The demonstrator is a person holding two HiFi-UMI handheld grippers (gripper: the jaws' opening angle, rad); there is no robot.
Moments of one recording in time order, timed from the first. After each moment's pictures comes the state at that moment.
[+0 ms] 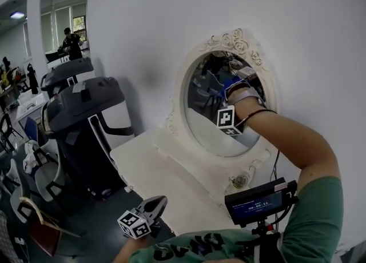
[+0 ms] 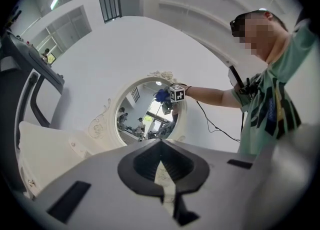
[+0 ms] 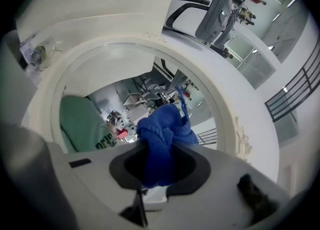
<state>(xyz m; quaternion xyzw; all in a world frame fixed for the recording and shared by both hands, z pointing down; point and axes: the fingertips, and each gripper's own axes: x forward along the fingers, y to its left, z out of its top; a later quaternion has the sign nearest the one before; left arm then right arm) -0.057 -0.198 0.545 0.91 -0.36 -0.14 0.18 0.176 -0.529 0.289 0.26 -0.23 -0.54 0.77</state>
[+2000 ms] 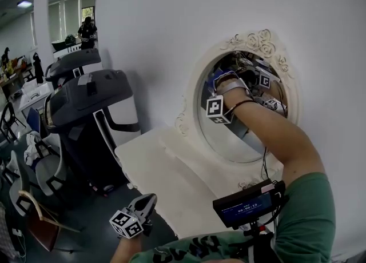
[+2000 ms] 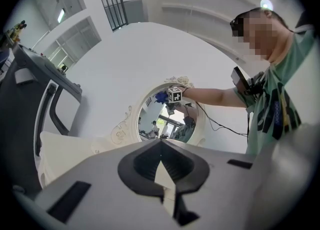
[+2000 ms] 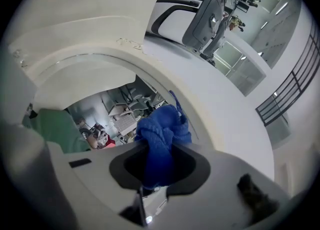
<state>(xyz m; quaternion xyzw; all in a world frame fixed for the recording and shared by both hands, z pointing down) -0.135 -0.234 0.565 0.87 -0.43 -0.14 0.18 0.063 -0.632 0.312 0.27 -0.26 -0.59 0.72</state>
